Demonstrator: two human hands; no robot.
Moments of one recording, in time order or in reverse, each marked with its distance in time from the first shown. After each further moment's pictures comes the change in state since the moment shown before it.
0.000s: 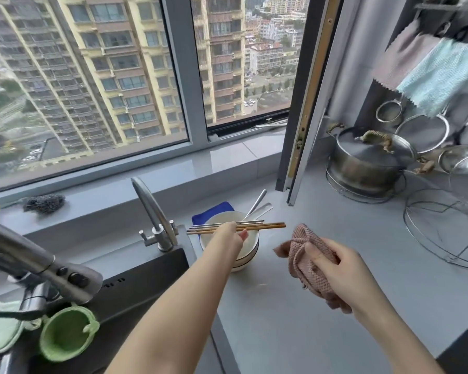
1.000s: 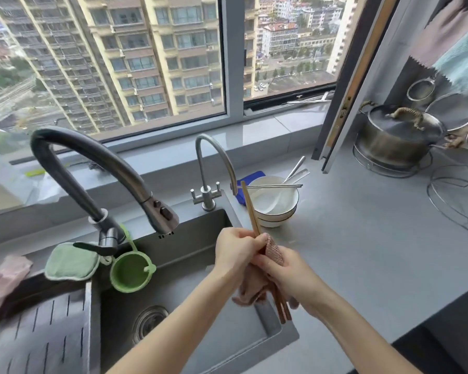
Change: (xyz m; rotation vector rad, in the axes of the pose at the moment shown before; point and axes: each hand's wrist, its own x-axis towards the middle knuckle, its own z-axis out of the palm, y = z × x) left_hand -0.136 -0.037 -0.175 0.584 -0.218 0.559; right_hand -0.106 -0.029 0.137 0.163 -0.513 0.119
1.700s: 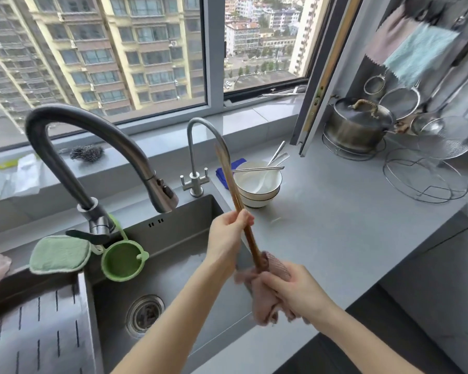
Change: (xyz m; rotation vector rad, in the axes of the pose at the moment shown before) left_hand -0.035 -0.012 -0.028 -0.150 -0.104 0.033; right_hand -0.056 0.054 0.037 -0.126 0.218 0.068
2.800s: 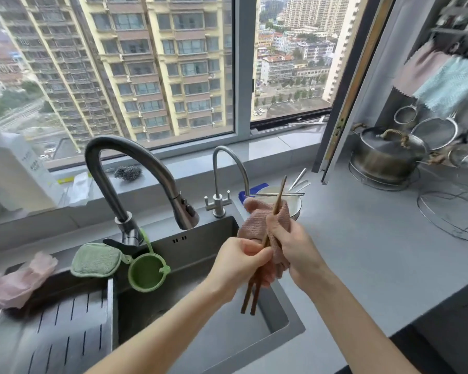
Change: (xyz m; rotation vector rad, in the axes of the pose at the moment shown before) left_hand -0.050 0.037 -0.010 0.193 -0.181 0.027; right_hand 0.035 -0.083 -0.004 0.475 0.056 -0.217
